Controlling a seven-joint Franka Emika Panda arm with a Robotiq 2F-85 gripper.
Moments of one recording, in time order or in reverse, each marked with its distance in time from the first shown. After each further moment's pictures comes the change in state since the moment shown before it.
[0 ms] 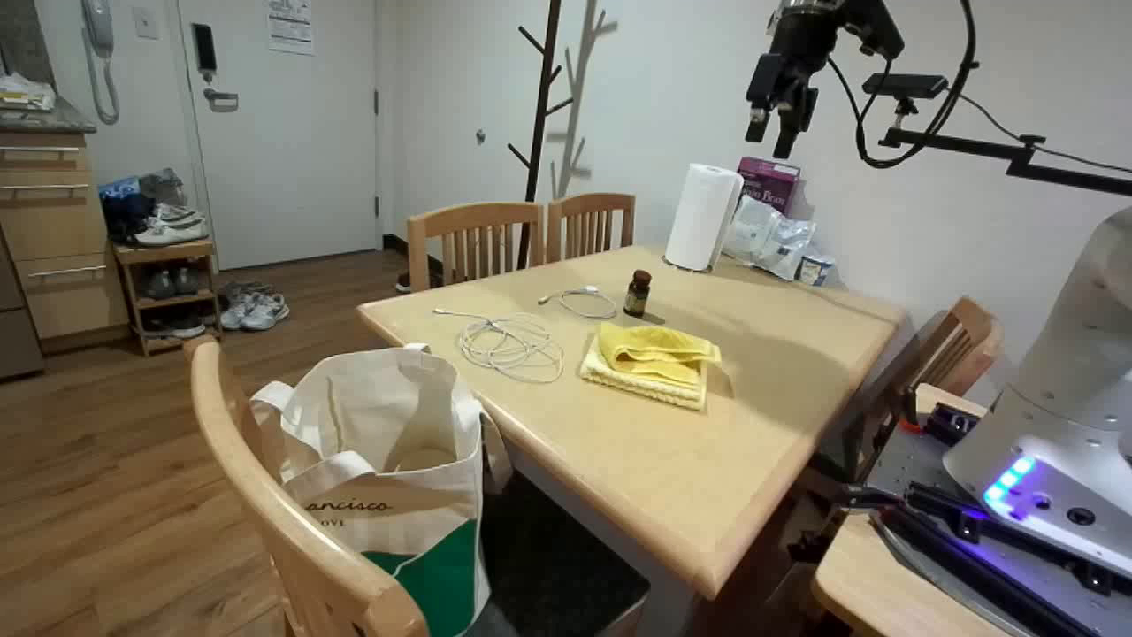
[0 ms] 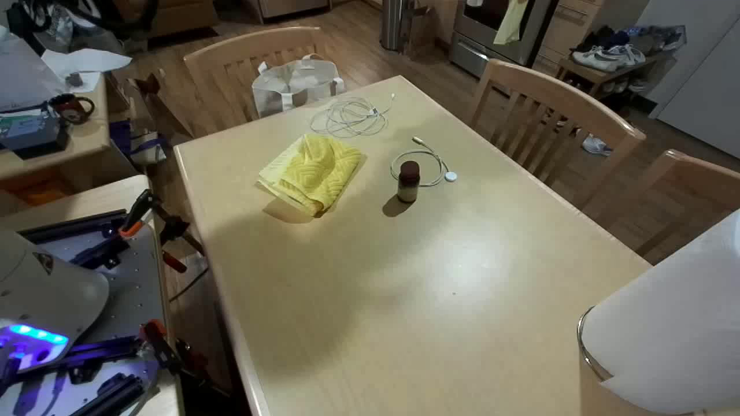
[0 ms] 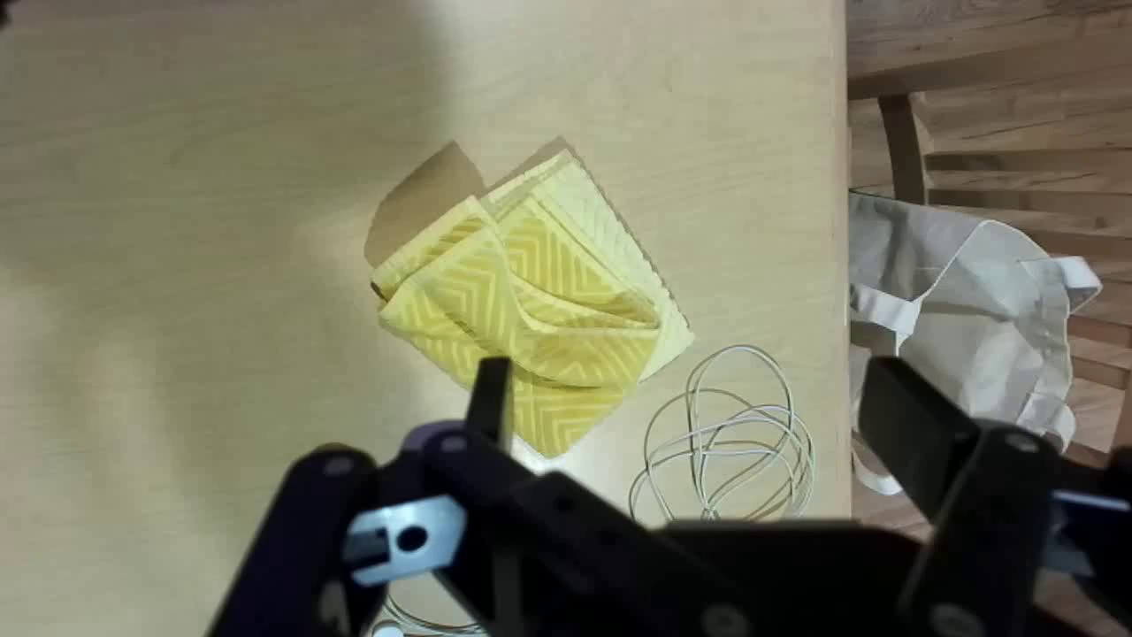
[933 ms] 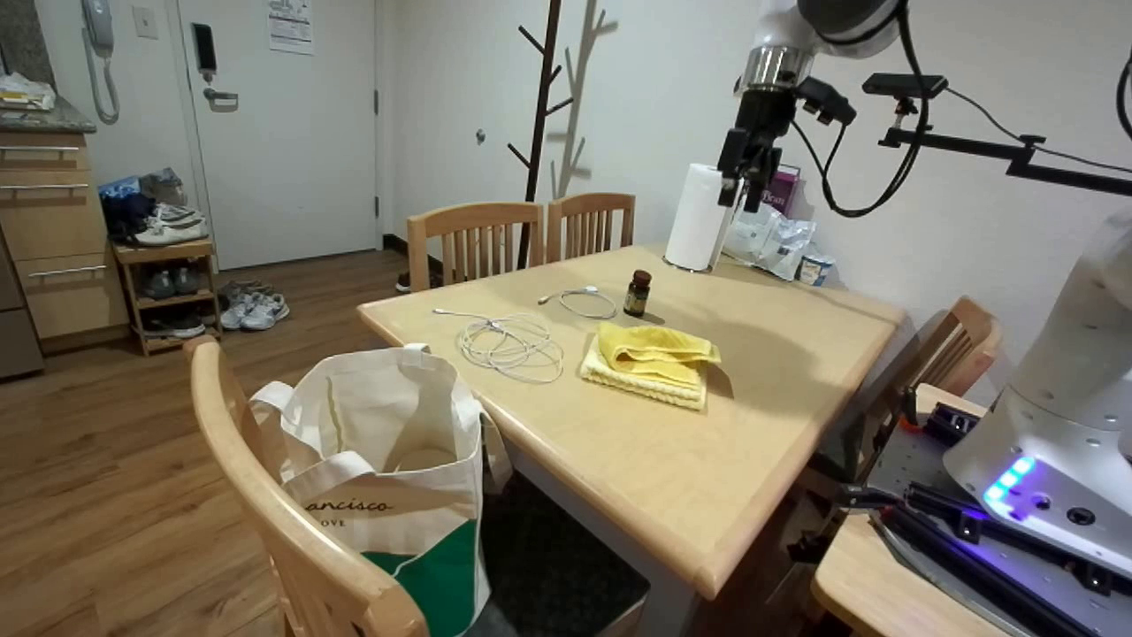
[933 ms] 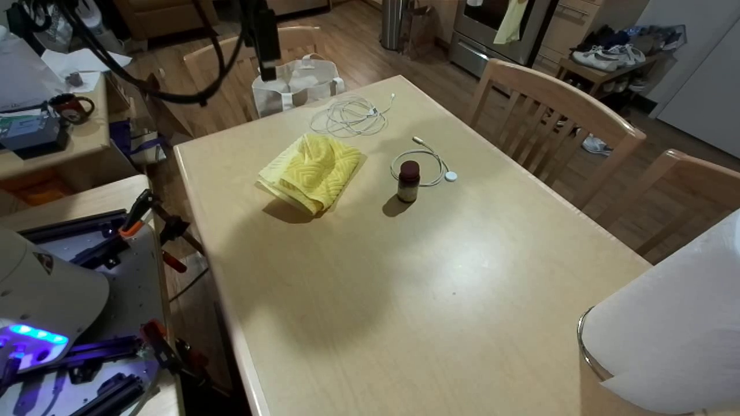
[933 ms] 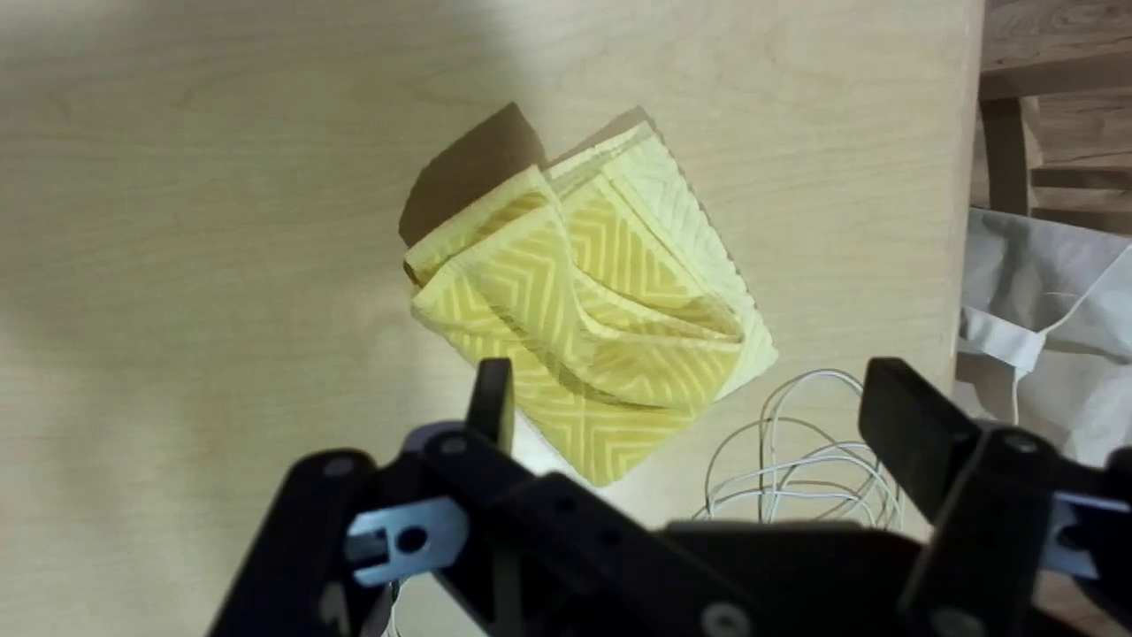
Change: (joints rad) arm -0.007 0.138 -0.002 -0.101 -0.046 0.218 -0.101
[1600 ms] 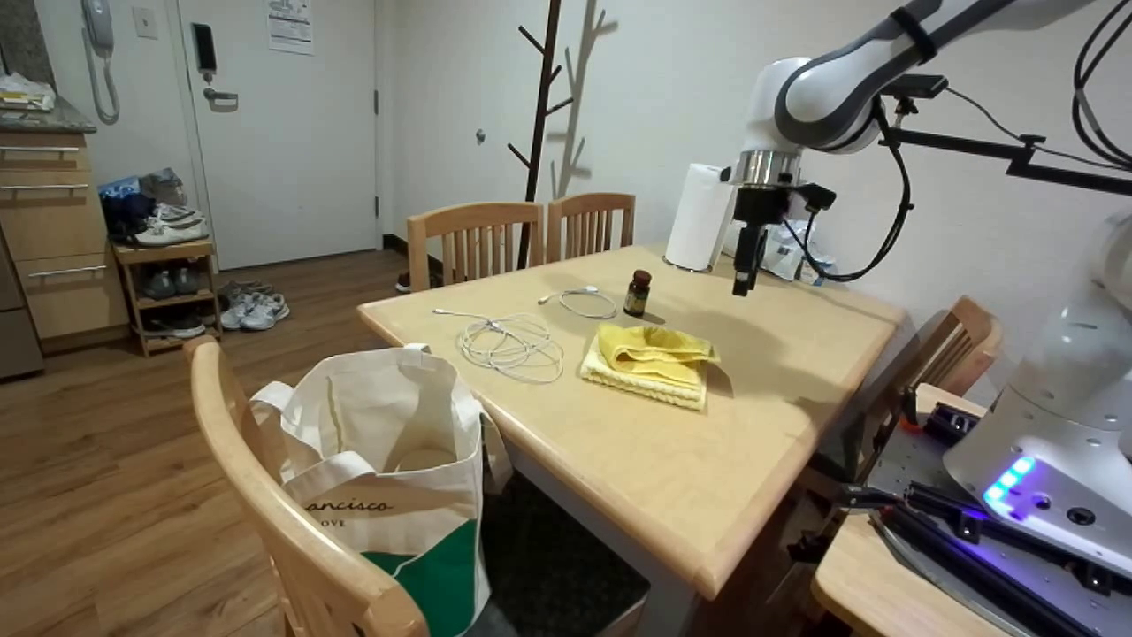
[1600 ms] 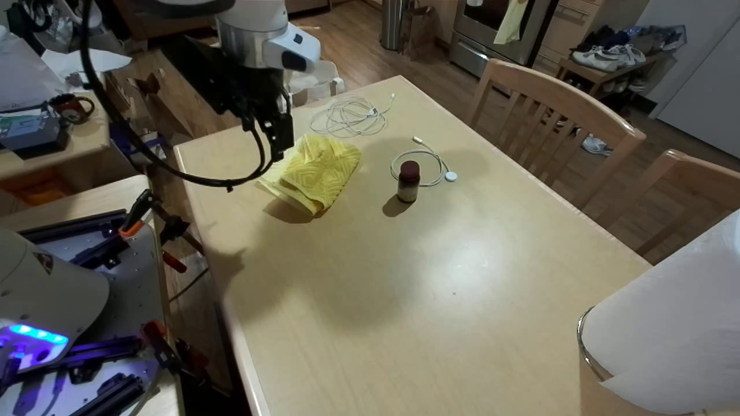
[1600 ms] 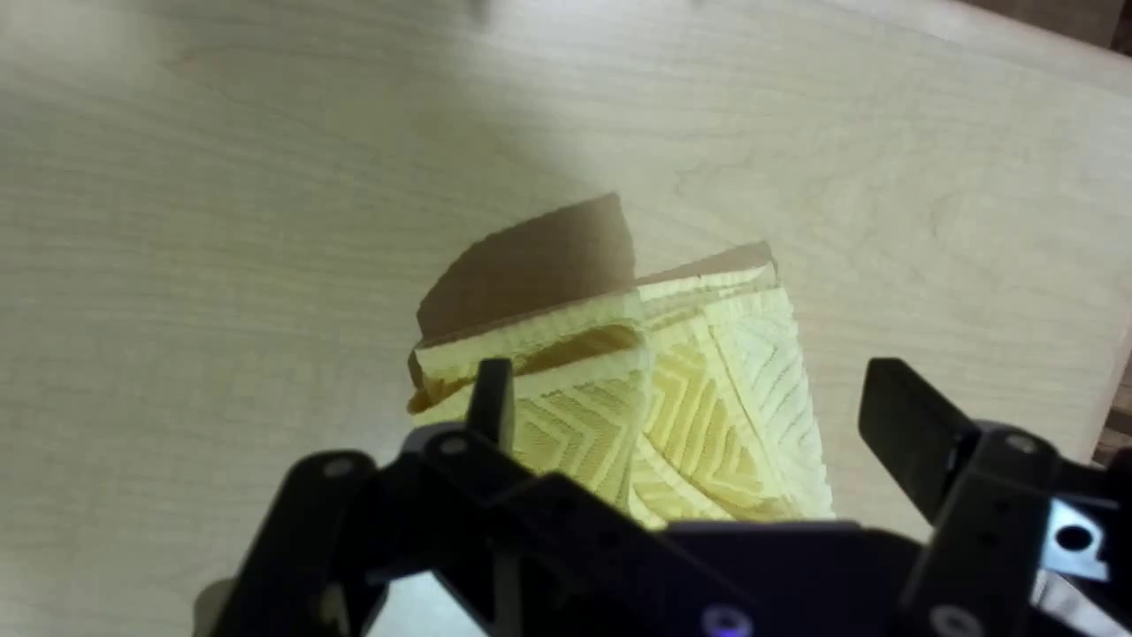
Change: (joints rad) arm 0.004 0.132 -0.026 -0.204 -0.011 0.243 -0.350
